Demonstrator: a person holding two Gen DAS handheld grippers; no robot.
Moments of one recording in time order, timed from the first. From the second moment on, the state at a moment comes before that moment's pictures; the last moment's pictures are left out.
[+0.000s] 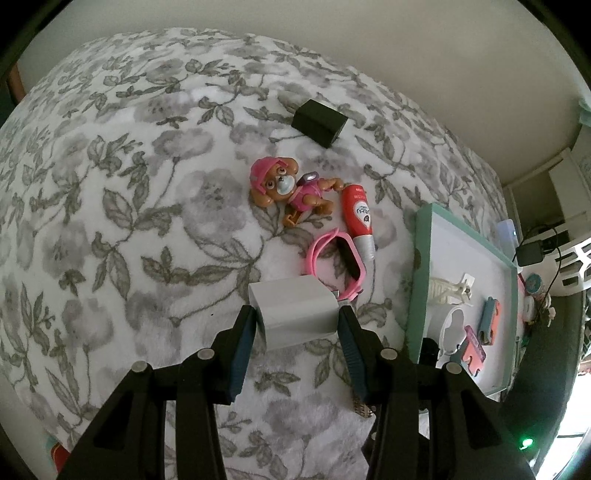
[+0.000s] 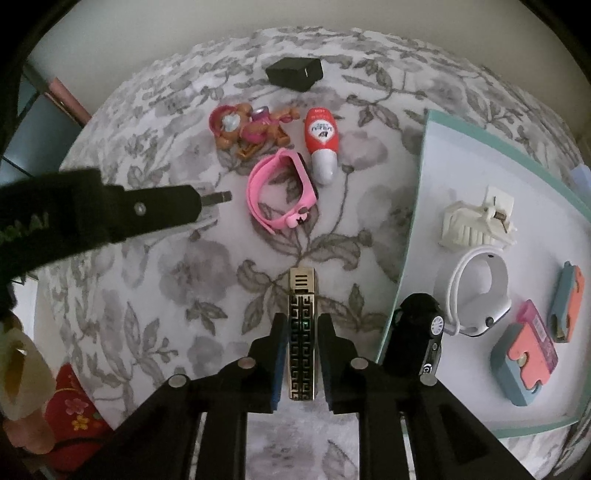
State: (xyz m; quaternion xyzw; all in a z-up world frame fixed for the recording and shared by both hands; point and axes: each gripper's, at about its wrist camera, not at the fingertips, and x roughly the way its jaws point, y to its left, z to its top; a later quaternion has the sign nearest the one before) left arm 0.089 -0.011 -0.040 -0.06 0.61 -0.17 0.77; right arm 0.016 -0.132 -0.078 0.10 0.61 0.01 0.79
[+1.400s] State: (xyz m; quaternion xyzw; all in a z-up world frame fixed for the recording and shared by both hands) left arm 0.049 -0.110 0.011 0.01 0.53 -0.30 0.79; right arm -0.028 -0.279 -0.027 0.26 0.48 -0.16 0.82
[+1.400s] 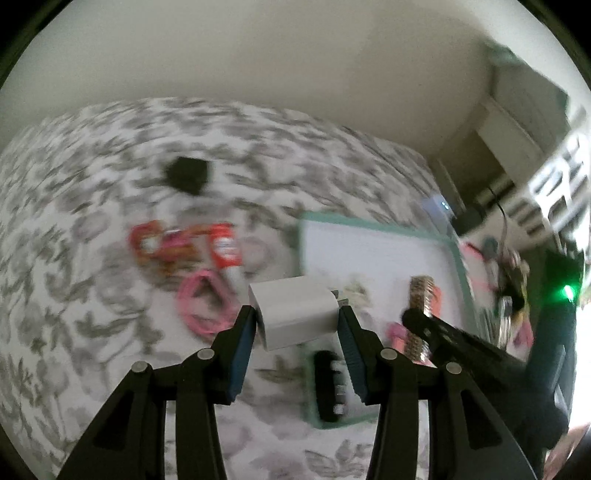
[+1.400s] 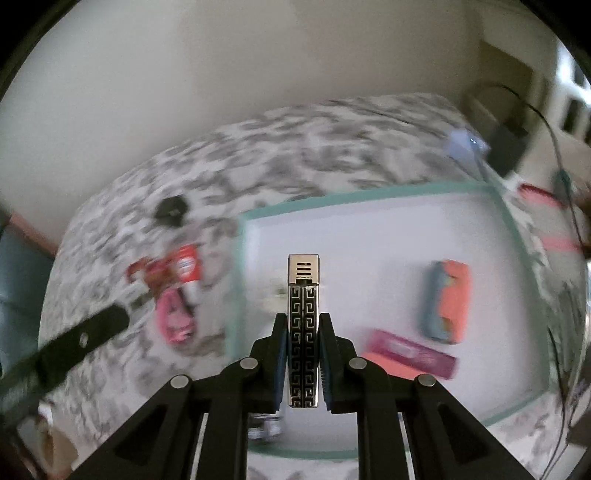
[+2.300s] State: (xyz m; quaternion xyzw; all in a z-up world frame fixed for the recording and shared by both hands) left arm 0.022 -0.174 -0.009 0.07 0.52 -0.32 0.79; right arm -0.056 -0.330 -0.064 0.28 0.52 -0.24 0.78
